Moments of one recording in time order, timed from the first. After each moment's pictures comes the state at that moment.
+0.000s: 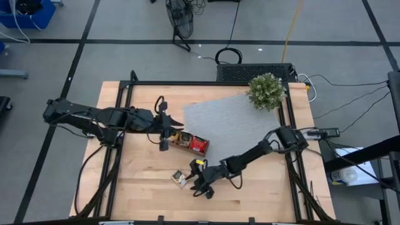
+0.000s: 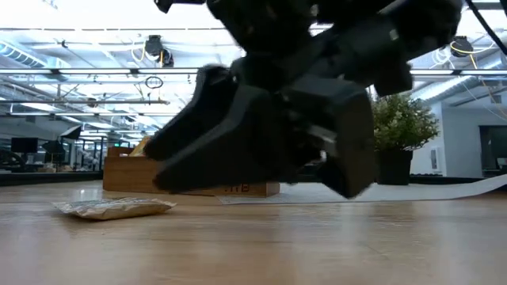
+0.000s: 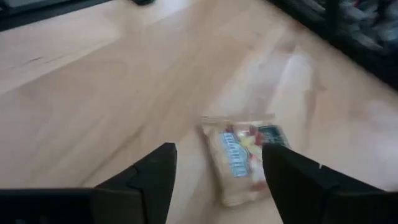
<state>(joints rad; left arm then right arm) -0.15 1.13 1.02 -0.31 -0.26 0.08 0.39 2.16 1.18 0.50 0.09 -0.38</state>
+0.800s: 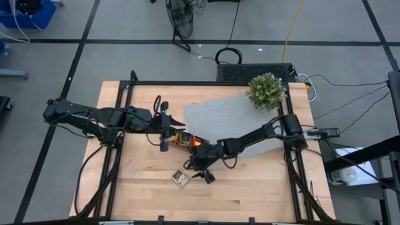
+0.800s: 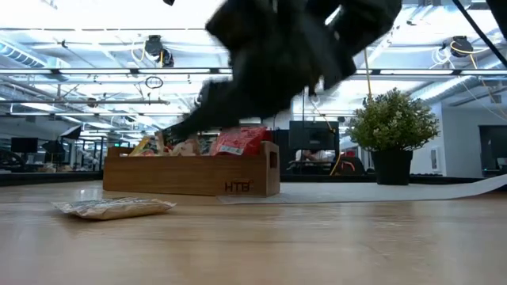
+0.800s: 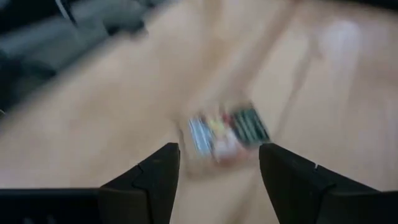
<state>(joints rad) -0.16 1.14 1.02 -0.23 -0.25 0.13 0.20 2.04 1.20 0.29 -0.33 -0.16</state>
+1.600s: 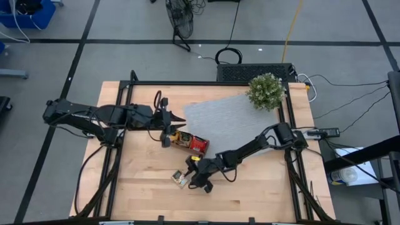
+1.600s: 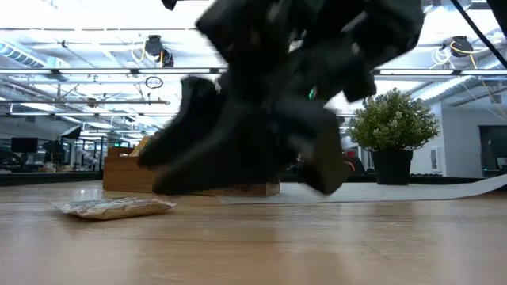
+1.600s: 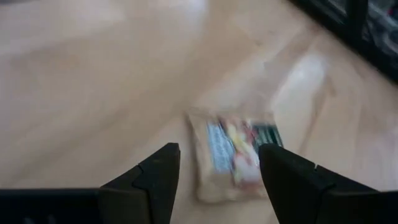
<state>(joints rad) -0.11 1.14 1.02 -0.23 -0.25 0.12 0.31 2.18 1.23 0.42 -0.08 -0.49</state>
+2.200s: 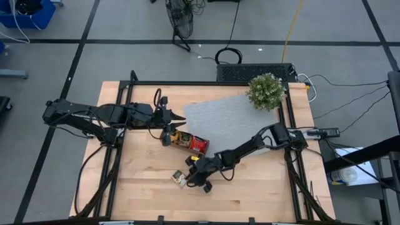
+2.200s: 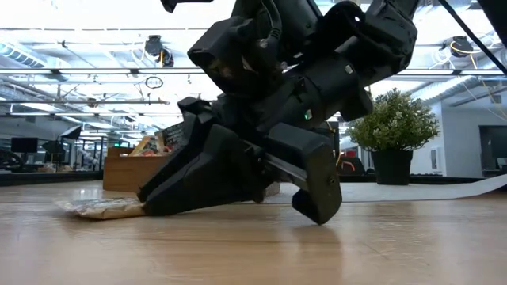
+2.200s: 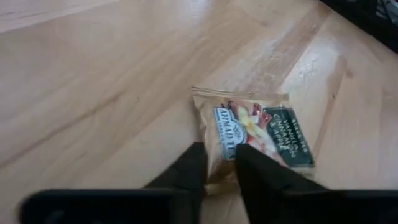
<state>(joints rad) -0.09 1.14 1.02 -0.23 -0.25 0.10 0.28 2.24 1.23 0.41 -0.07 -0.49</state>
